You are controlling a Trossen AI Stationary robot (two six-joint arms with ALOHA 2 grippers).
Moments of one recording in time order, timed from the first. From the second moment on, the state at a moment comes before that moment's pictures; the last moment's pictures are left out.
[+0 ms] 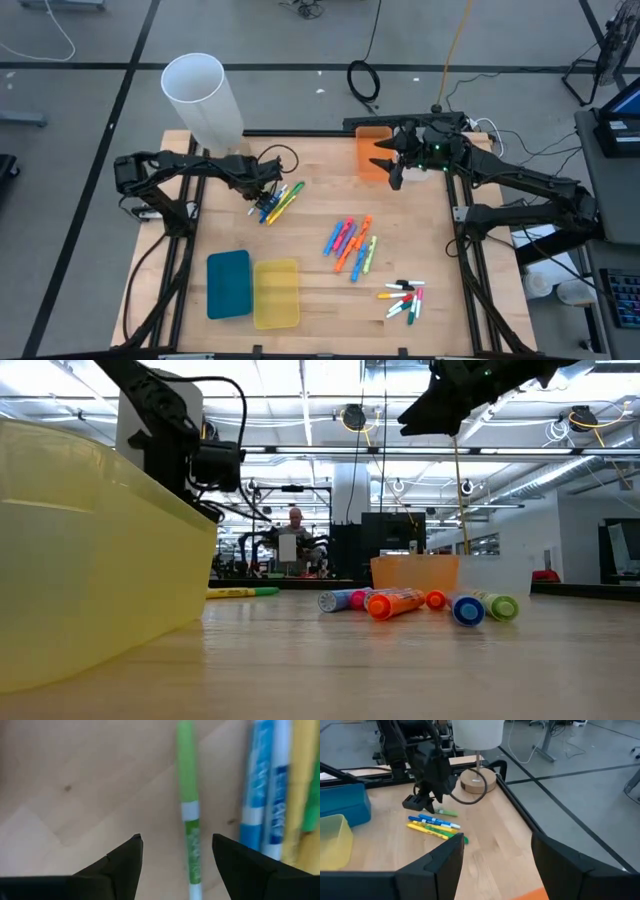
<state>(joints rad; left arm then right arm) 0.39 1.57 0.82 -0.76 -0.08 -0.52 -0.44 1.01 0.87 -0.18 -0.11 -0.07</state>
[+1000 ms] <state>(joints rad) 0.39 1.57 0.72 -0.64 -0.03 -0.53 -0.40 1.01 0.87 -0.17 -0.10 -0.05</state>
